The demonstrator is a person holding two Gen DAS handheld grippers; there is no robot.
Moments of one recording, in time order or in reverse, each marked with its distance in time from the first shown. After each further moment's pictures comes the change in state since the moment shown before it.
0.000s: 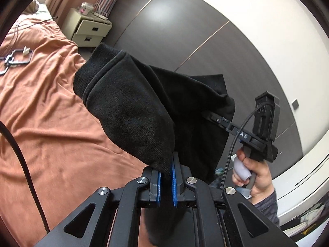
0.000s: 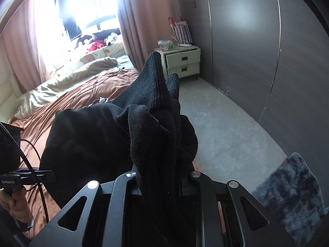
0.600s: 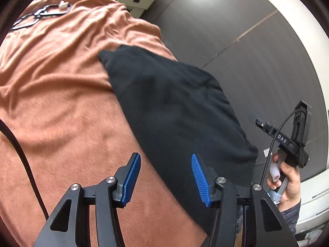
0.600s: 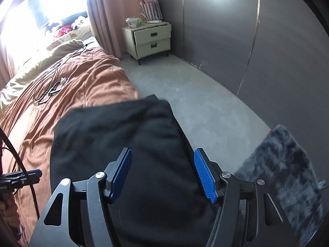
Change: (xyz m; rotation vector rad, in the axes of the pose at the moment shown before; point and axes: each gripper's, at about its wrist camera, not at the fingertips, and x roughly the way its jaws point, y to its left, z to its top) left arm 0.043 0.074 -0.053 -0.135 0.166 0.227; right arm -0.014 0.097 -0.071 0.122 0.137 -0.190
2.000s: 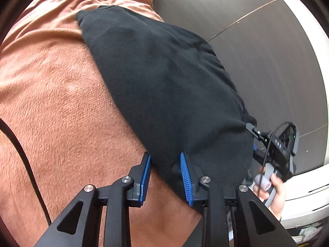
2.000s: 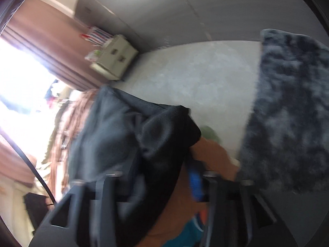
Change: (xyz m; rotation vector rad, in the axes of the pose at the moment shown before) left arm 0.043 -0.021 -0.038 -0.038 0.108 -0.018; right arm -0.068 -0.071 -0.154 0.625 -0.003 0.162
